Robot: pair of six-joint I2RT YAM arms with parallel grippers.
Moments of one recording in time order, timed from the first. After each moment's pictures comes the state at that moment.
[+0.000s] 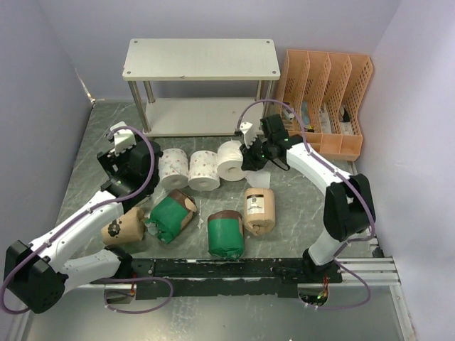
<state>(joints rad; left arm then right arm) -0.58 1.07 0.83 -0.17 -1.30 -0.41 0.40 1.67 1.23 -0.51 -0.44 -0.44</state>
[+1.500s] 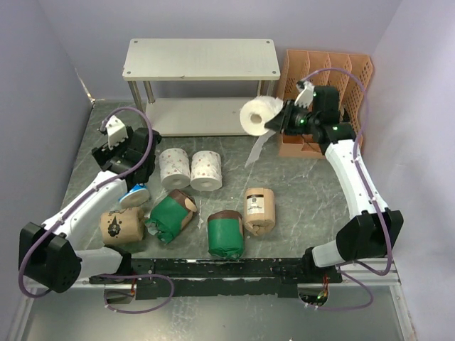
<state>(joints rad) -0.43 1.25 0.97 -0.47 -1.26 -0.66 0.16 1.43 1.39 -0.53 -0.49 0.32</state>
